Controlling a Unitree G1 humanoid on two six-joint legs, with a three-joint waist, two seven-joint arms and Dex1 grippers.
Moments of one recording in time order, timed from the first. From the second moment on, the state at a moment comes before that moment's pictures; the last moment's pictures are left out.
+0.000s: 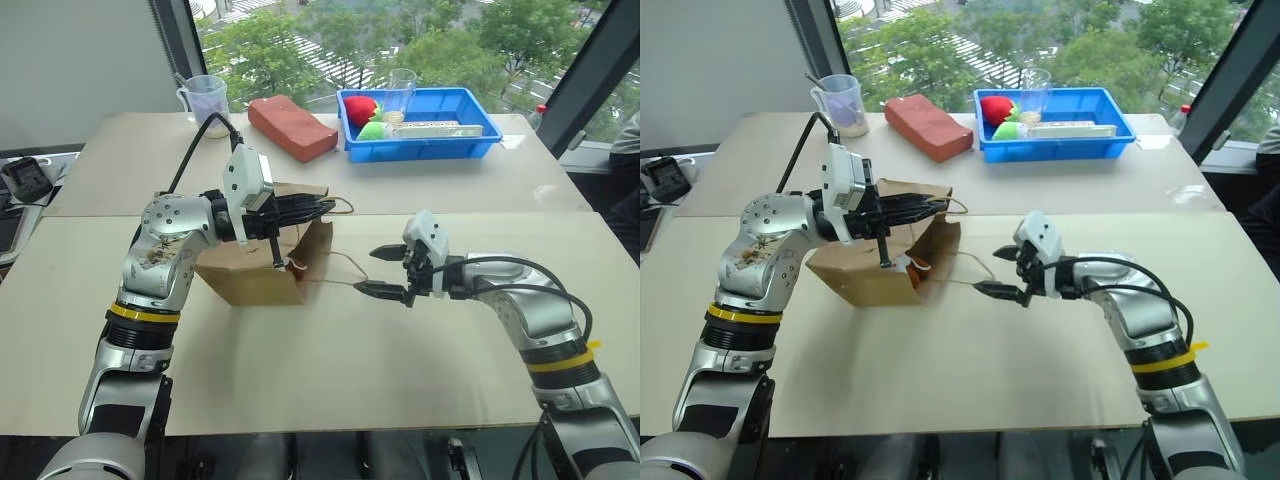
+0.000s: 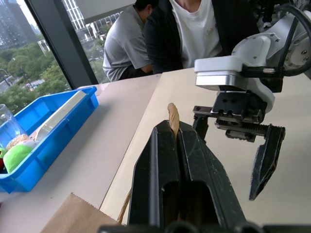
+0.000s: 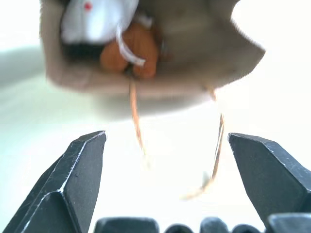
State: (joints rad) left arm -0.73 0.50 -0.05 0.00 -0.39 0.24 -1.10; right arm -0.53 -0.61 0.19 -0.07 0.33 0.56 0.99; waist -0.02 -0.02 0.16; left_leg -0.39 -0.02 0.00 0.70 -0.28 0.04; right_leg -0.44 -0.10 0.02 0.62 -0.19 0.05
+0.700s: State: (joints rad) left arm -0.73 0.50 -0.05 -0.01 -0.39 0.25 -1.05; right arm -0.57 -0.51 0.24 0.20 0.14 0.30 0.95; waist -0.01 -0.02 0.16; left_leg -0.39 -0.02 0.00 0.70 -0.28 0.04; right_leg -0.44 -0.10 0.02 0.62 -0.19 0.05
